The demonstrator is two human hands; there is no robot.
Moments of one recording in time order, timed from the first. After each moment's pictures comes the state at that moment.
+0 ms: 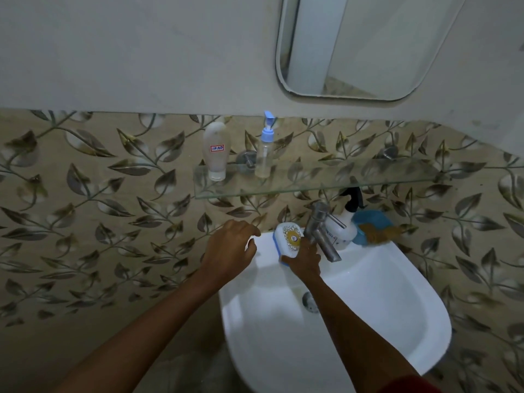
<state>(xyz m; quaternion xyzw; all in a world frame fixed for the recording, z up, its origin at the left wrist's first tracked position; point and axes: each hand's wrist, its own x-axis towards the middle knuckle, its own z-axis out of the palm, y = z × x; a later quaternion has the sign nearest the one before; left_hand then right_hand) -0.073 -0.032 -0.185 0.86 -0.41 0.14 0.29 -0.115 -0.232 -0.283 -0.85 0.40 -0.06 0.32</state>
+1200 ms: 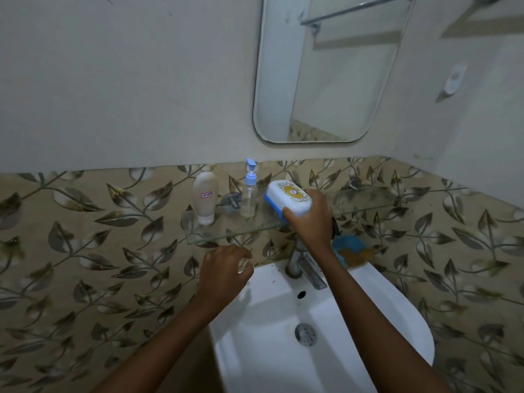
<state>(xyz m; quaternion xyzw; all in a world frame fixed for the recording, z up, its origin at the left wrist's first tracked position) -0.059 -0.036 -0.157 0.84 -0.40 0.13 0.35 -0.121 -0.216 -0.090 -0.81 0.29 -0.40 0.32</state>
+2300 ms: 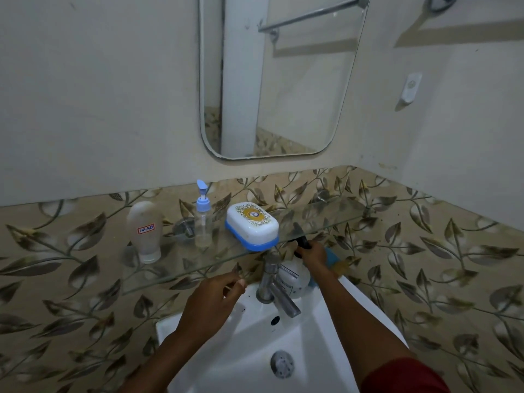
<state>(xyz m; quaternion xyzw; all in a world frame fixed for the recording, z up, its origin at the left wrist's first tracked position) -0.062 -0.092 -0.150 0.79 -0.42 -0.07 0.45 -0.114 -0.367 -0.174 -0.71 0.45 -0.27 0.46</state>
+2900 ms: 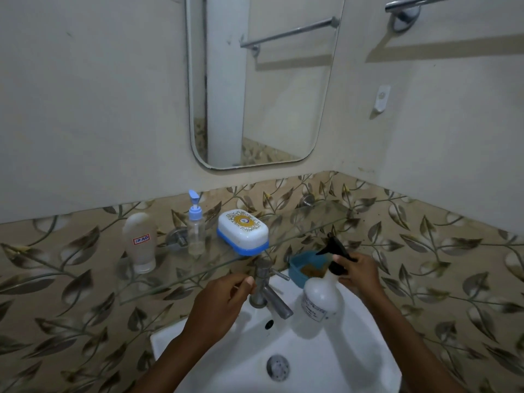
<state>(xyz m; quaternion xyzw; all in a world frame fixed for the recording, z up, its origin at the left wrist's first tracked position) -0.086 -0.087 -0.120 0.74 -0.47 -0.08 0.48 -0.238 -0.341 -0.123 -0.62 0.46 -0.39 0.50</state>
